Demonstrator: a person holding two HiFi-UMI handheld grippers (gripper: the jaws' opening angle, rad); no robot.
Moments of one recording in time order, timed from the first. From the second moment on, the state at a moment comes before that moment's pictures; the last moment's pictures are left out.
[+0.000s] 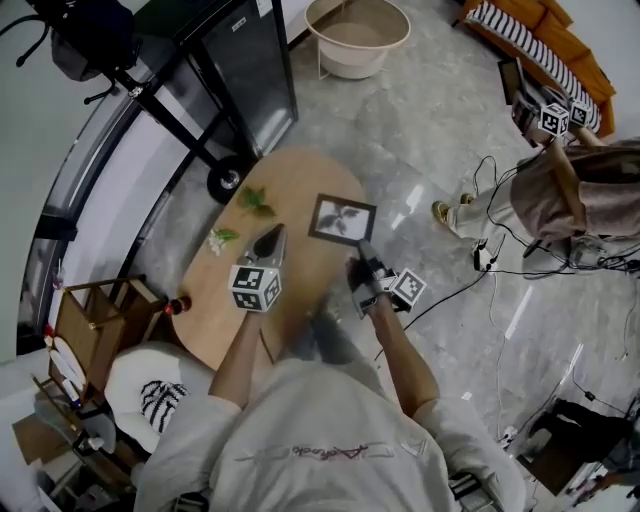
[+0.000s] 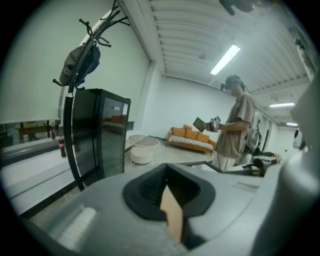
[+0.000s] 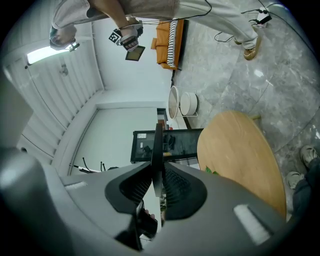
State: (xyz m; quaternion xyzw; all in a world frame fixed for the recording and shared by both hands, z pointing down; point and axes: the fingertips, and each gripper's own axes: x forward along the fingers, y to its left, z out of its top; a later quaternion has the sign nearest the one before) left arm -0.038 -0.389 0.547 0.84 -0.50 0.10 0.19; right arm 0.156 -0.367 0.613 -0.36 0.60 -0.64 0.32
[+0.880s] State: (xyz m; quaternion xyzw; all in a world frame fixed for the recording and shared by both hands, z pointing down) left arm -0.051 -0.360 0.693 0.82 -0.49 0.14 0.27; right arm 0.132 -0.342 0.739 -0.37 0.57 -0.68 0.28
